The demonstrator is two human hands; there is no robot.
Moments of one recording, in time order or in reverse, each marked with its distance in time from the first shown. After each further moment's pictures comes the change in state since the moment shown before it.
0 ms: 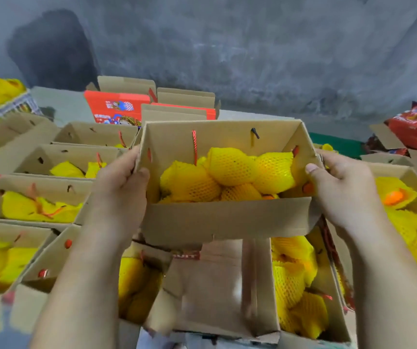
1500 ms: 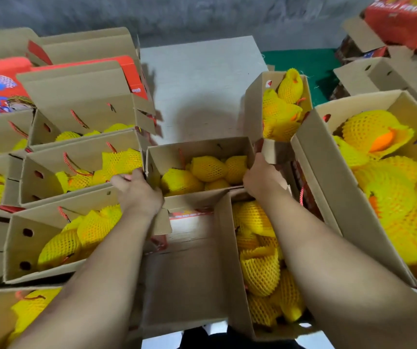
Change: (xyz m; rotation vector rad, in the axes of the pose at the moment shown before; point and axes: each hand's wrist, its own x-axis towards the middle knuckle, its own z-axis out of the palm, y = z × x) left_hand 0.089 -0.173 0.219 0.831 -0.267 -0.442; right_hand 0.102 0.198 0.145 -0.350 -0.377 0.589
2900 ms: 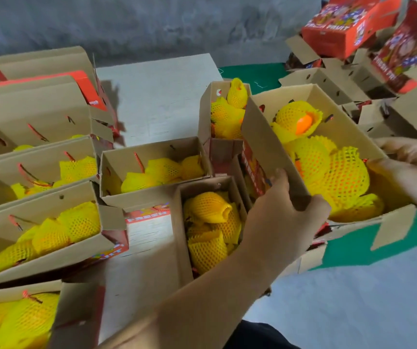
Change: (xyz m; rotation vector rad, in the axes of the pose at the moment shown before) left_hand -0.301 0.188 0.025 -0.591 -0.715 0.602; right_hand -0.078 0.336 -0.234 0.364 0.203 -0.247
